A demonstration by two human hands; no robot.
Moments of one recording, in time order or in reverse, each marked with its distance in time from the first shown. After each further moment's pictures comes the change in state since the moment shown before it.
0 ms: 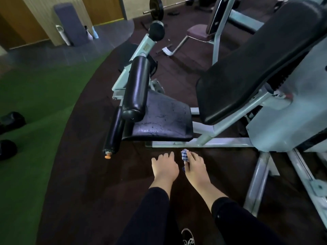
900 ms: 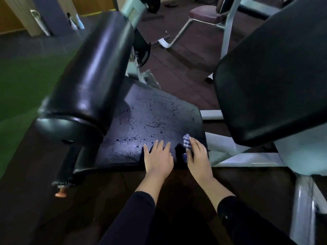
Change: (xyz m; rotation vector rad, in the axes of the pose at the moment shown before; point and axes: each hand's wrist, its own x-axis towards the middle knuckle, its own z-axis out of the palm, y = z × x) left_hand 0.362 -0.039 0.123 -0.002 0.195 0.050; right_hand 0.319 0.117 0.192 0.228 0.258 -0.083
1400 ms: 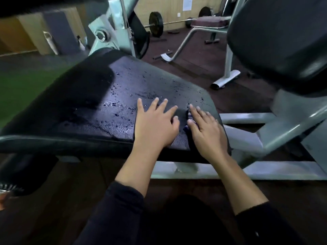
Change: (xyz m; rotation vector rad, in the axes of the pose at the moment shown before) left_hand 0.082 -0.009 0.069 0.186 0.498 0.108; right_hand 0.055 0.061 0.067 -0.135 0.132 -0.164
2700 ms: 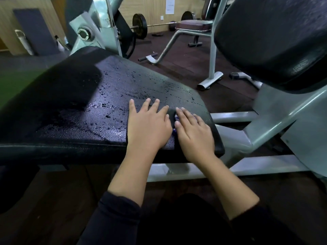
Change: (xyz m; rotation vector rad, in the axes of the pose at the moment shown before) left_hand -0.002 0.000 0.000 -0.044 0.045 0.016; right_hand -0.006 -0.017 0.012 -0.171 0.003 0.009
